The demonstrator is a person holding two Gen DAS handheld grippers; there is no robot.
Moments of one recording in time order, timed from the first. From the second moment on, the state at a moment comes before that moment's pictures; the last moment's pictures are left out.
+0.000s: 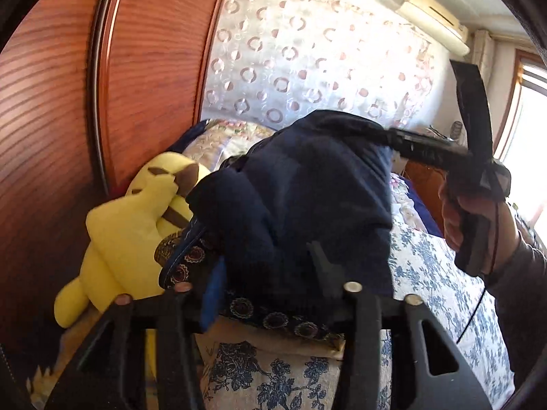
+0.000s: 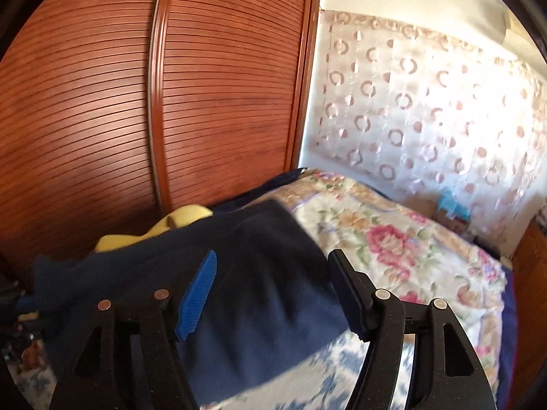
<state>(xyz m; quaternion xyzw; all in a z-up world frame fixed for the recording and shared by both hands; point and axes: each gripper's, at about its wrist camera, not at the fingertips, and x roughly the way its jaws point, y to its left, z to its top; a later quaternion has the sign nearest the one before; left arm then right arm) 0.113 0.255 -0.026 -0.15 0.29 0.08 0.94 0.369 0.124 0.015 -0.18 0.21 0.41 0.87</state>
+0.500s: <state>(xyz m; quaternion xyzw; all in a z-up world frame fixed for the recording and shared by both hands) 0.086 0.193 0.014 -0.05 0.24 0.06 0.97 0.253 -0.008 0.037 -0.12 0.20 0.38 0.89</state>
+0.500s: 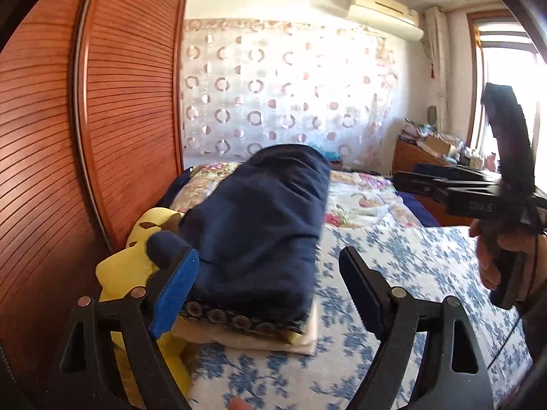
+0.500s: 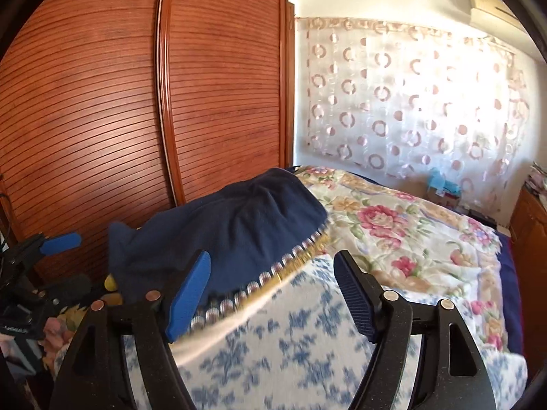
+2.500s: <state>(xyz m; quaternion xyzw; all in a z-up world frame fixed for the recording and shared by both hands) 0.053 0.058 0.069 -0.02 0.22 -0.03 0.97 0.038 -0.141 0.035 -0.03 0.16 0.16 0.97</state>
